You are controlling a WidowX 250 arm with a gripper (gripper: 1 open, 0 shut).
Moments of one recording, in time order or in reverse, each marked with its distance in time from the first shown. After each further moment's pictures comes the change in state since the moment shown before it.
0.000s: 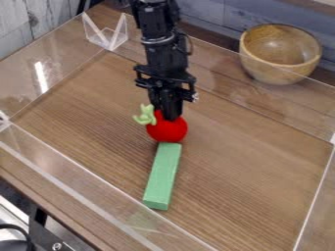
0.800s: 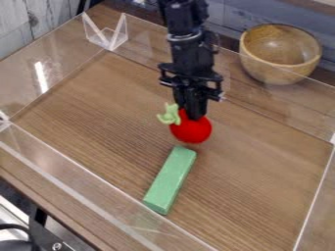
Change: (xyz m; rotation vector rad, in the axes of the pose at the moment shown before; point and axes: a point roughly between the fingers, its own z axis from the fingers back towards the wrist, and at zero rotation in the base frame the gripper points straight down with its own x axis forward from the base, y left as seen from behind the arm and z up) arm 0.014 -0.032 0.002 -0.012 0.002 -0.052
